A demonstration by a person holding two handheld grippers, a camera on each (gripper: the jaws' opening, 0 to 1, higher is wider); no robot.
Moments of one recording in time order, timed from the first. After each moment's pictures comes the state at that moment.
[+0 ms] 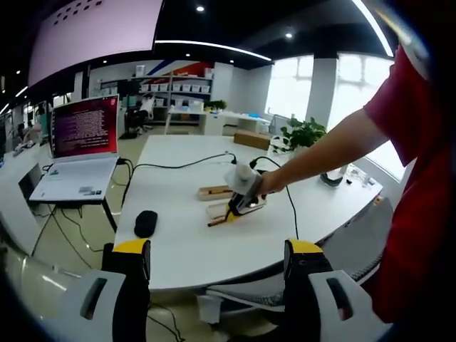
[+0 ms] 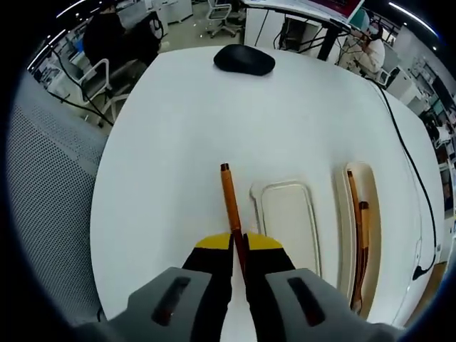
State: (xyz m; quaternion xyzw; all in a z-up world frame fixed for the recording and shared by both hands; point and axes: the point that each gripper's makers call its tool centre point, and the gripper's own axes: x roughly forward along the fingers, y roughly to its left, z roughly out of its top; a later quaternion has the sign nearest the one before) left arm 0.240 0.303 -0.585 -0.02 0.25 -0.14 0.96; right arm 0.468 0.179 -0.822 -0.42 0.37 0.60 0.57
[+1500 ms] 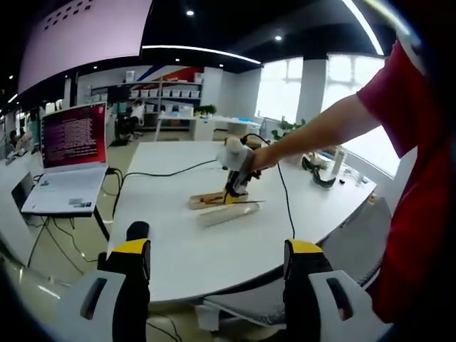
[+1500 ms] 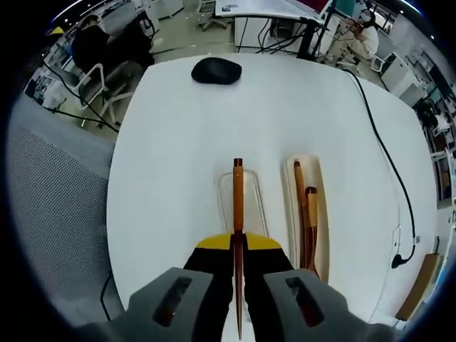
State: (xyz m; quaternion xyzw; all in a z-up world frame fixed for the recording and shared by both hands) left arm 0.254 0.289 -0.577 -0.01 0.23 -0.17 0.96; right arm 0.512 0.151 -0.756 -0.43 0.41 0.57 0.57
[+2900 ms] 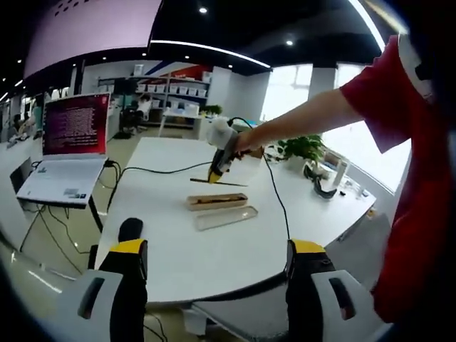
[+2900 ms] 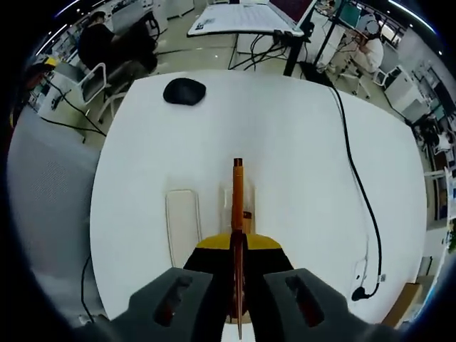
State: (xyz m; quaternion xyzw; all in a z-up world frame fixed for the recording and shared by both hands) left arm 0.268 0.282 -0.575 -0.06 0.23 -0.16 0.96; right arm 0.598 0.184 -0.733 -0.44 0.38 0.59 0.55
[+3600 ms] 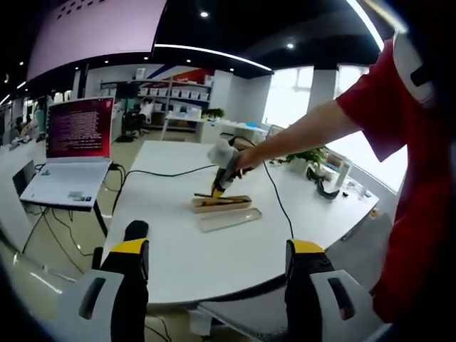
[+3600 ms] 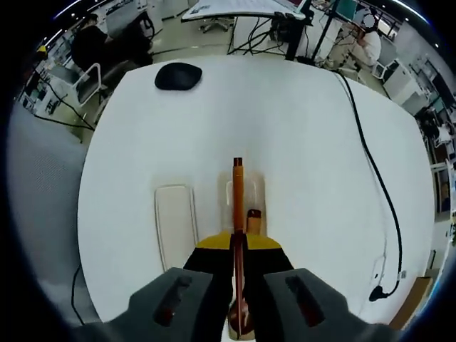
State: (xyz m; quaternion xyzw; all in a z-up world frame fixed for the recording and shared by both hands) left arm 0.265 0.292 -0.576 -0.05 0.22 -0.15 0.96; right arm 0.593 0.180 -0.781 -0.44 0.39 0.58 0.56
